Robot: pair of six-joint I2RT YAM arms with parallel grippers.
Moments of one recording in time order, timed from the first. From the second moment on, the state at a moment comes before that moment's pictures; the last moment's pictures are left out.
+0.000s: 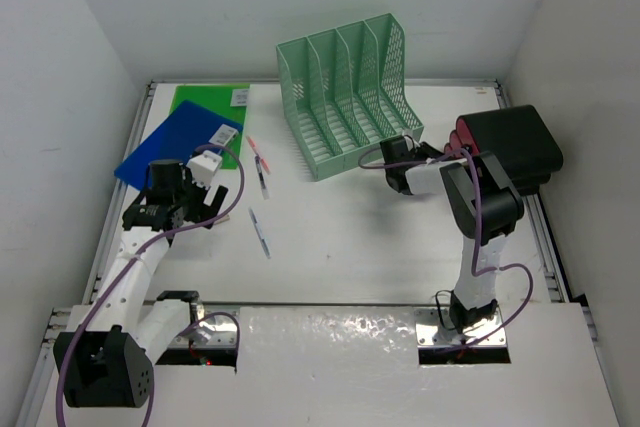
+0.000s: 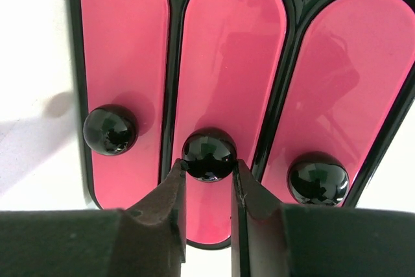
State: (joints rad) left arm 0.01 0.91 0.67 -0.57 0.03 0.45; right arm 0.34 1.96 0.93 0.13 1.25 -0.75
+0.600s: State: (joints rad) left arm 0.01 0.91 0.67 -0.56 0.03 0.45; right arm 0.51 1.97 0.95 -0.01 1.29 -0.60
